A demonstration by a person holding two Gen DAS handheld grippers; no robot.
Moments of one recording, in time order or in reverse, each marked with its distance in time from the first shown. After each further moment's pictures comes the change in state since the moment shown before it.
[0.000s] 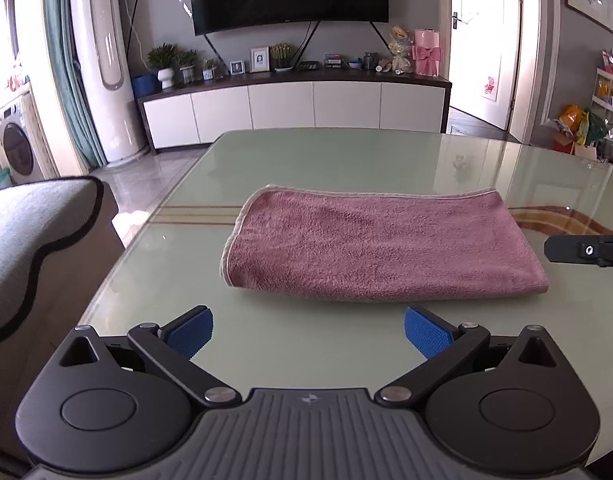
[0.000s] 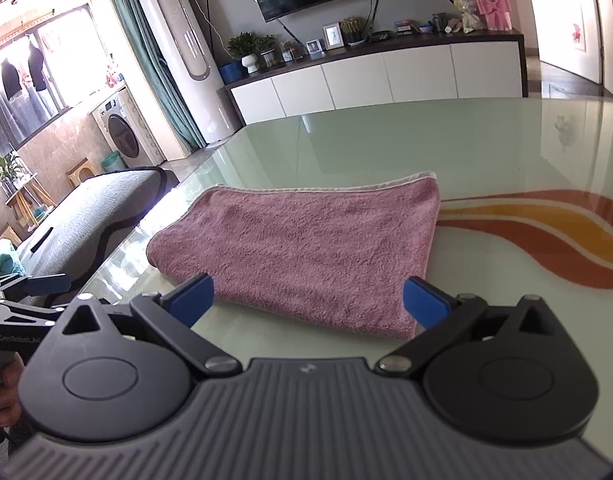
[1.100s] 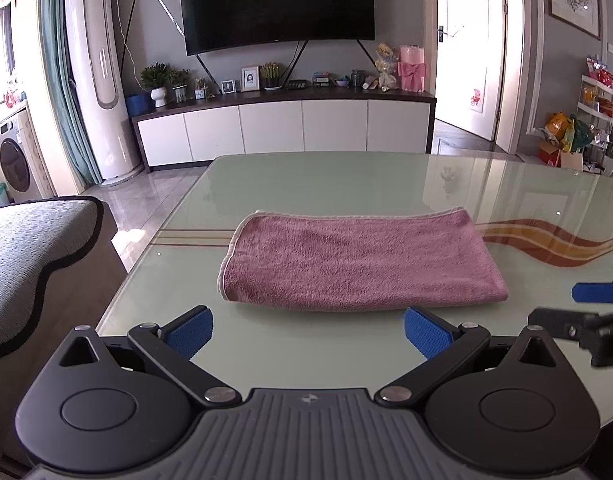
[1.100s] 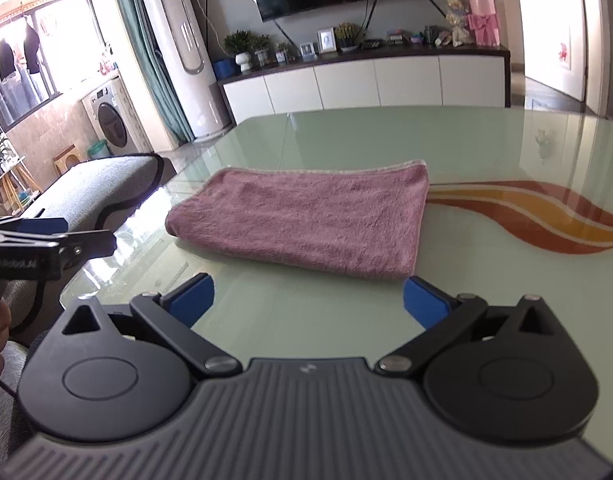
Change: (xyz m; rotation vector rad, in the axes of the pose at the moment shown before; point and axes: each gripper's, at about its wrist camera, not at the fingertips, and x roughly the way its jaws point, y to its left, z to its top) left arm -0.059 -0.013 0.008 0.021 -0.049 -0.023; right arm -0.058 0.051 -0.037 -0.049 -0.024 -0.075
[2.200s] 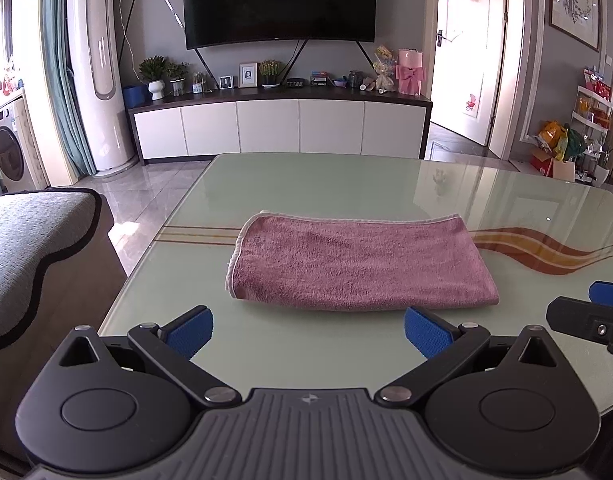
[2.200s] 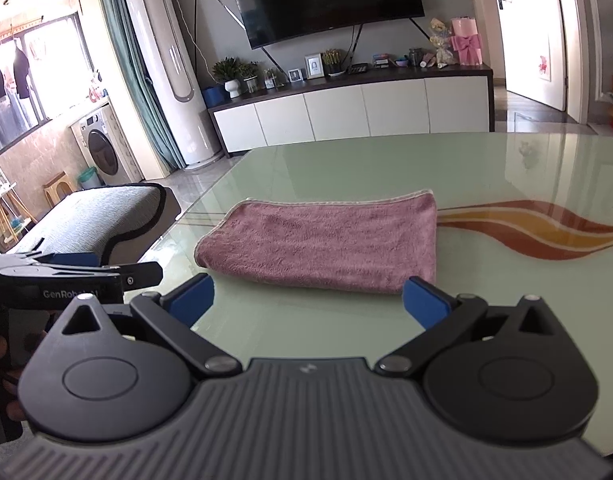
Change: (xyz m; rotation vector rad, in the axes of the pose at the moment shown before) left arm -0.011 0.023 0.006 -0.025 0.009 -0.032; right arm -0.020 0.049 0.016 0.035 -0.060 -0.052
